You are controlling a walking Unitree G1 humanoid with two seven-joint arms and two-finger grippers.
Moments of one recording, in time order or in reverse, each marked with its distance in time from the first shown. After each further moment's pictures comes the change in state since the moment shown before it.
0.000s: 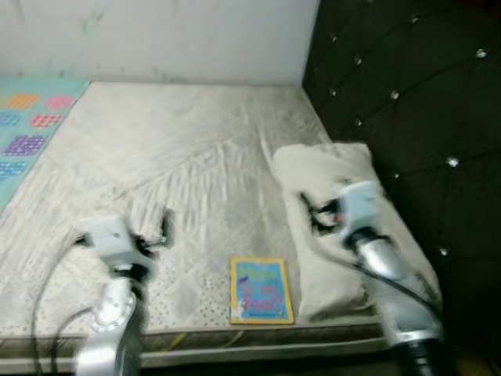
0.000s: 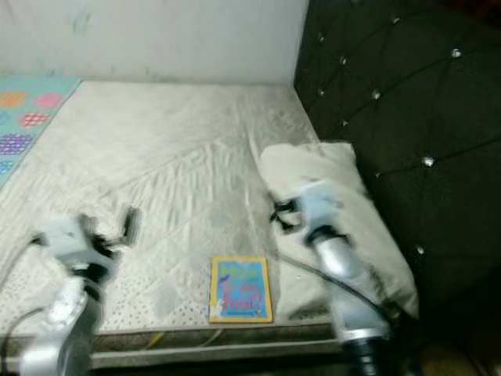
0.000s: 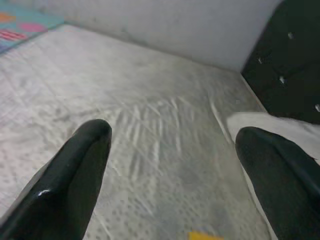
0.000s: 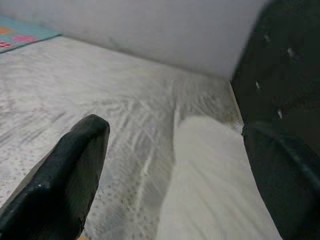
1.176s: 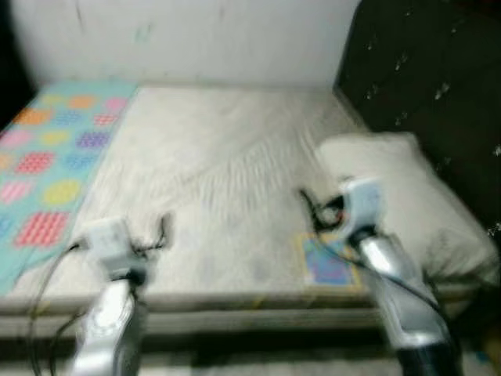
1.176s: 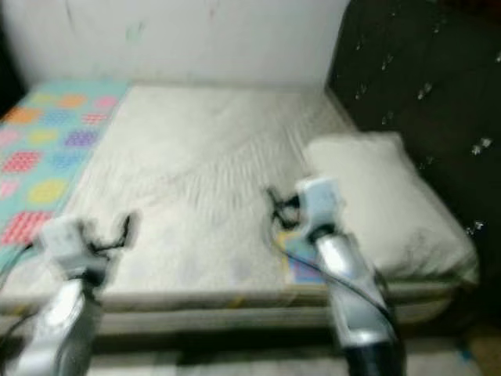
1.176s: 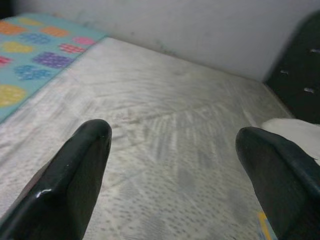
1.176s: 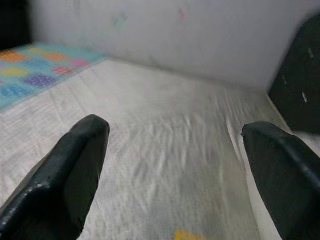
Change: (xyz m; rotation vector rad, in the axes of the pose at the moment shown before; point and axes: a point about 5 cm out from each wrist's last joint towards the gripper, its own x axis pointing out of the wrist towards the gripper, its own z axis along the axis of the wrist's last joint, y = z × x) left arm -0.005 -0.003 0.001 -0.028 0.007 -0.013; right arm -0.004 -0.001 0.004 0.025 0.002 -0.001
